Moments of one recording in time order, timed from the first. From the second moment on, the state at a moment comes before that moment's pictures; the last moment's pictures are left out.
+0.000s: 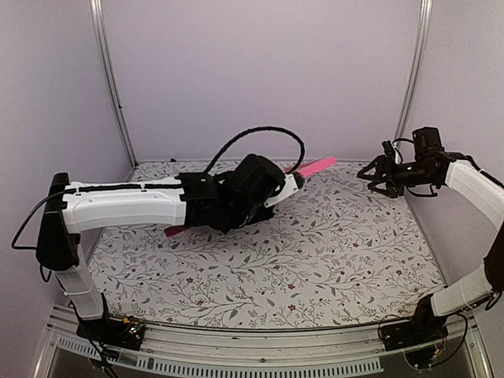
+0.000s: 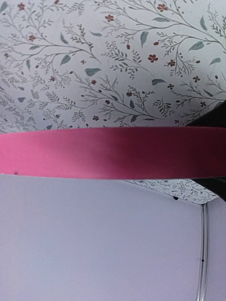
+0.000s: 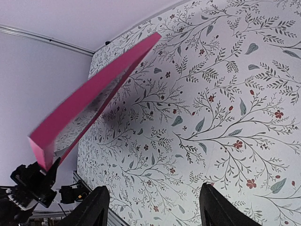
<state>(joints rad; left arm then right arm) -1.16 1.80 1.50 -0.40 -0.77 0.52 0.05 1.36 1.15 -0.59 -0.72 0.42</state>
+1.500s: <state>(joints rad) -0.44 1.61 1.08 0.17 0.51 -0.98 0.05 1.41 1.00 -0.51 -0.80 0.41</state>
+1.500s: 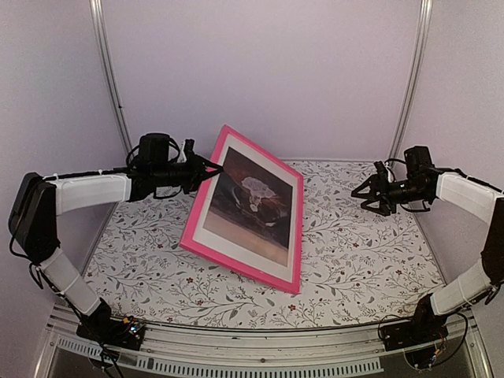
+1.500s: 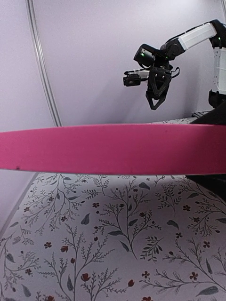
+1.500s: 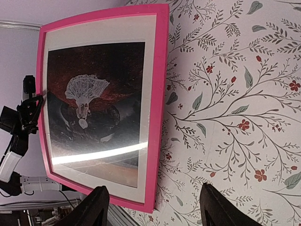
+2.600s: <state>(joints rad) -0.46 2.03 1.17 0.40 0.81 -1.06 0.05 1.63 0.95 -0.31 -0.77 0.40</state>
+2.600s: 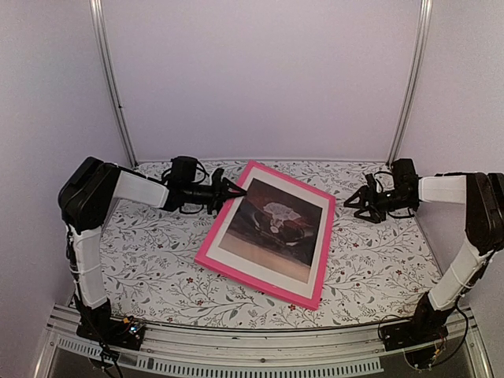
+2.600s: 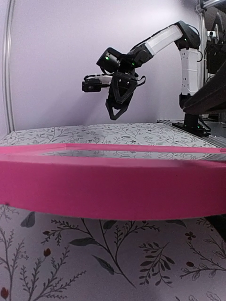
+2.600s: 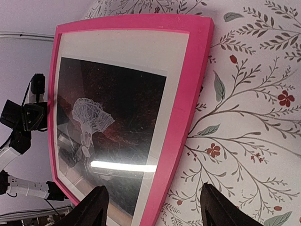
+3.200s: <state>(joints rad) -0.44 2.15 1.30 0.10 0.72 -0.77 0.07 1.99 1.32 -0.26 -0.59 0.33</state>
